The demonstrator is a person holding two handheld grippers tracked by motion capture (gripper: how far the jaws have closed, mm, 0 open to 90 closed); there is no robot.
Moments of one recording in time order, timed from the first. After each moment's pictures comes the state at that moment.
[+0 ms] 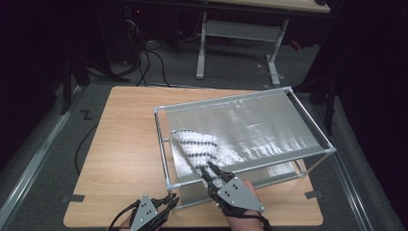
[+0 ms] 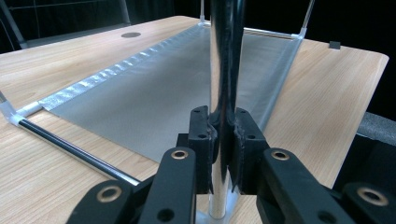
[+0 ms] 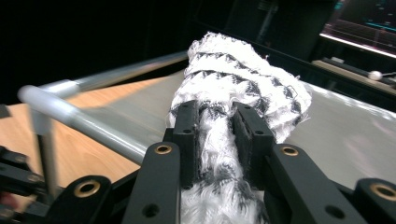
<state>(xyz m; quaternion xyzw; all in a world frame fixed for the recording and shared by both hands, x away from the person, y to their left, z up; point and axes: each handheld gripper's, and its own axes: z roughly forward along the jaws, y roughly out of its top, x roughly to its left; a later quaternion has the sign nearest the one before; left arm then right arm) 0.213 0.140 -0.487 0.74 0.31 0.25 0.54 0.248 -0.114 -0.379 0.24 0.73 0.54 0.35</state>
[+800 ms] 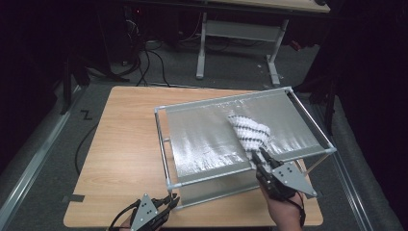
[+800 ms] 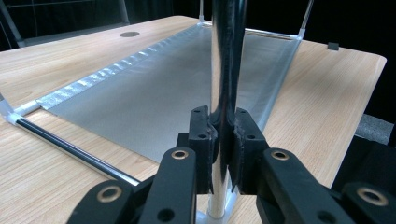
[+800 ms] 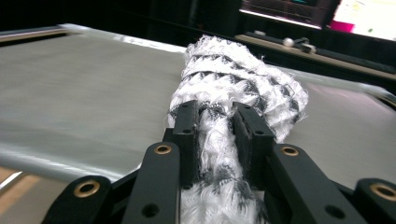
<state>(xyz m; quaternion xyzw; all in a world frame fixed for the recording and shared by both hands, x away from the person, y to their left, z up) 0.214 0.139 -0.487 0.75 0.31 0.24 0.54 0.289 -0.221 -0.379 0.36 0.67 0.51 0.40</state>
